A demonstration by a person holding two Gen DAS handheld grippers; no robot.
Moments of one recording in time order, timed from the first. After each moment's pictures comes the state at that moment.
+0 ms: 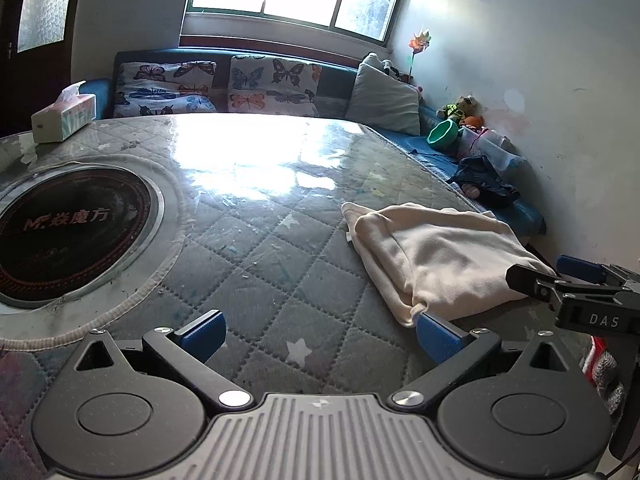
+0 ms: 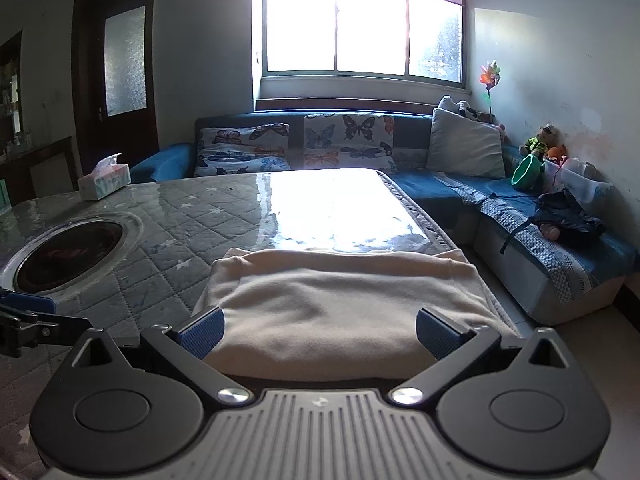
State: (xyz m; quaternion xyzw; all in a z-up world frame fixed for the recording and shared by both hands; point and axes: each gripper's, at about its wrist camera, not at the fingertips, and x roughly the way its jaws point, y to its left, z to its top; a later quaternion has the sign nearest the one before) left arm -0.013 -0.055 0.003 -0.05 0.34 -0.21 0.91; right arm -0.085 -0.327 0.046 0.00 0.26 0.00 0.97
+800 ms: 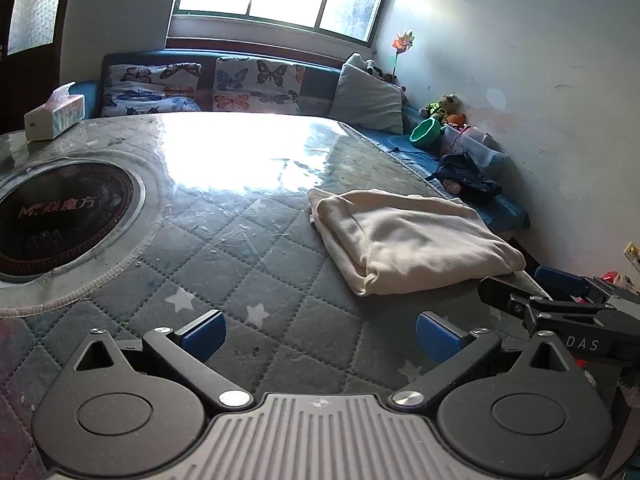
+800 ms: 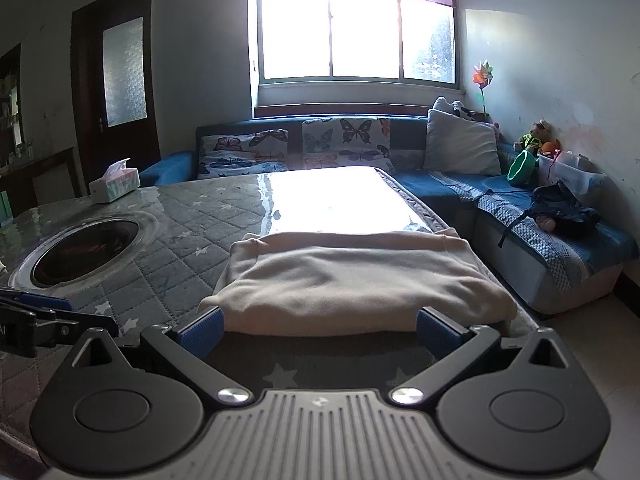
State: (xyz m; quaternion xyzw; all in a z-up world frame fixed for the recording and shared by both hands) left arm -0.051 -0.067 0.006 -0.04 0.34 -0.23 0.91; right arm -0.130 -0.320 0.040 0.02 0.25 0.00 0.97
